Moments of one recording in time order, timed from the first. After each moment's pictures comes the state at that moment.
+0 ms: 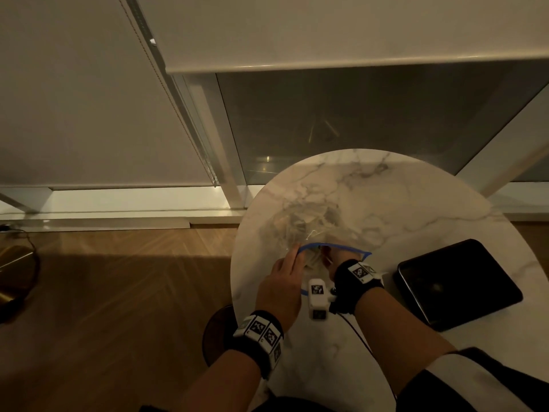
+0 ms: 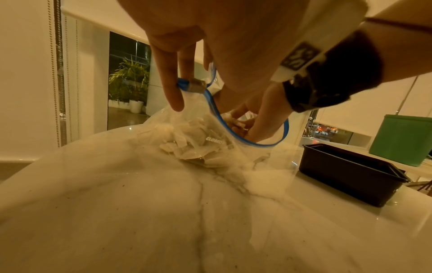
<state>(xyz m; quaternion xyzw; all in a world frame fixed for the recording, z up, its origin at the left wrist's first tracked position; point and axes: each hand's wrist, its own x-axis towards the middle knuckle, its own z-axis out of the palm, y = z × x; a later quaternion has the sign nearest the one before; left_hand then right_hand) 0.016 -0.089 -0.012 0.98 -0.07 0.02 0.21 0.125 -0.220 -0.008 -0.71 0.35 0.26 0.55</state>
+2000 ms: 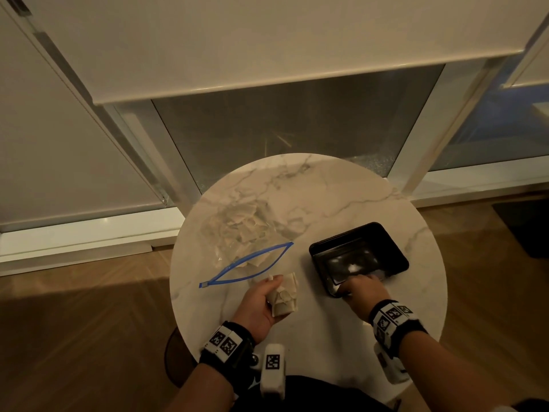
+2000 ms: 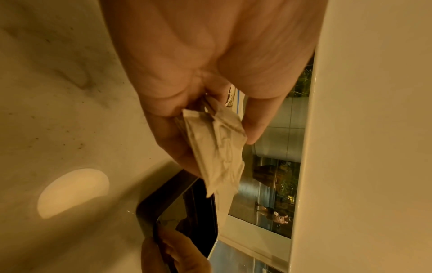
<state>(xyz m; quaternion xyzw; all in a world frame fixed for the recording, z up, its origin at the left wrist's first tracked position) -0.030 -0.230 0.017 0.42 0.35 -0.24 0.80 0.002 -0.484 -0.015 -0.97 -0.11 0.20 0.04</state>
